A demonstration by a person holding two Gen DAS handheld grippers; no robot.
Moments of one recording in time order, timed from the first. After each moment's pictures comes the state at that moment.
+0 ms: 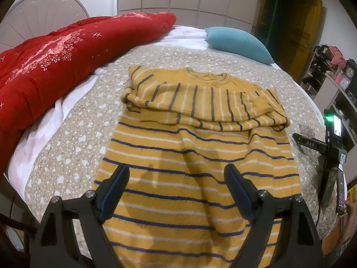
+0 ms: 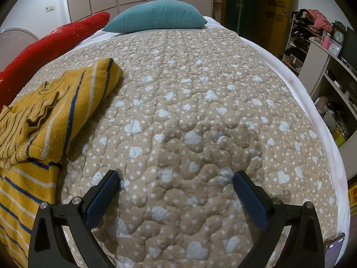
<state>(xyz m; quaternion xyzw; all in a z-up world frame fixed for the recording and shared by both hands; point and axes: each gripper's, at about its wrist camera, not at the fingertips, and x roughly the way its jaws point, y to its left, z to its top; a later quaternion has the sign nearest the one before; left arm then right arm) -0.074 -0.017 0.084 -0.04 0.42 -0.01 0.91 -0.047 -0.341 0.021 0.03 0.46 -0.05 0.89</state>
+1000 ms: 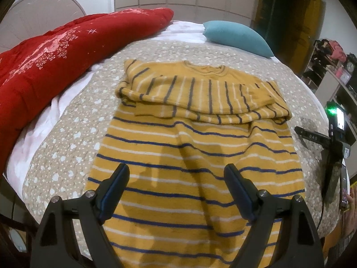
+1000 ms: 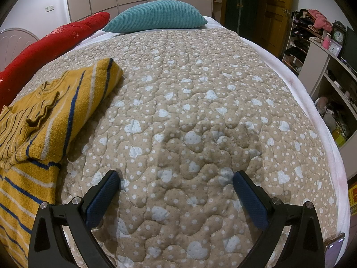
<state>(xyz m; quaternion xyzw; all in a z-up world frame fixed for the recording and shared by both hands) -0.072 -0.025 0.074 -0.03 0.43 -0.02 0.90 -0.048 -0.341 0.021 0.03 0.46 -0.05 0.89</state>
